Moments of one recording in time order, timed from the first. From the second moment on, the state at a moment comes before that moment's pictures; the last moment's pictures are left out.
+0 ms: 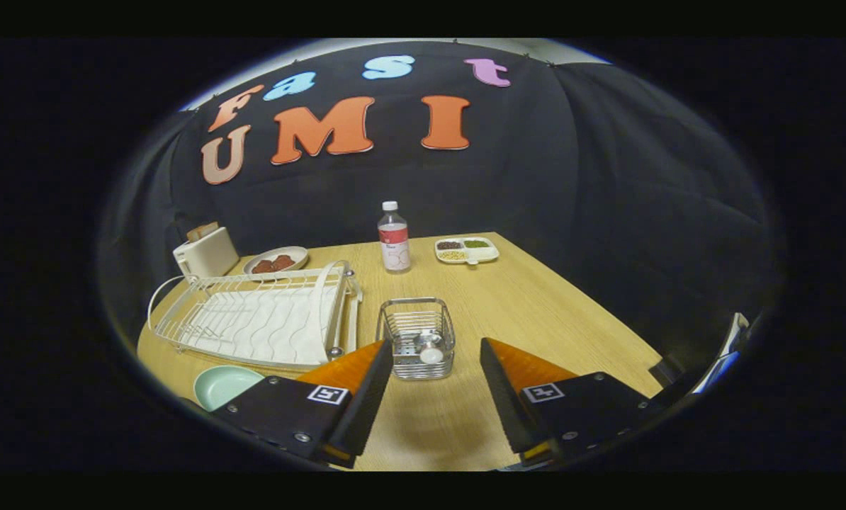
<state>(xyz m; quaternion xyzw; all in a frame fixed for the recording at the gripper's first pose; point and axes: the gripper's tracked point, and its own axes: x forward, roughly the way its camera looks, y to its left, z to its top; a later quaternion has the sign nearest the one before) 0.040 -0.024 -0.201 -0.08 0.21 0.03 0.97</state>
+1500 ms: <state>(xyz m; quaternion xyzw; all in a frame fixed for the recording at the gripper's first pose) -0.036 0.042 -0.103 -0.09 0.14 0.04 0.98</state>
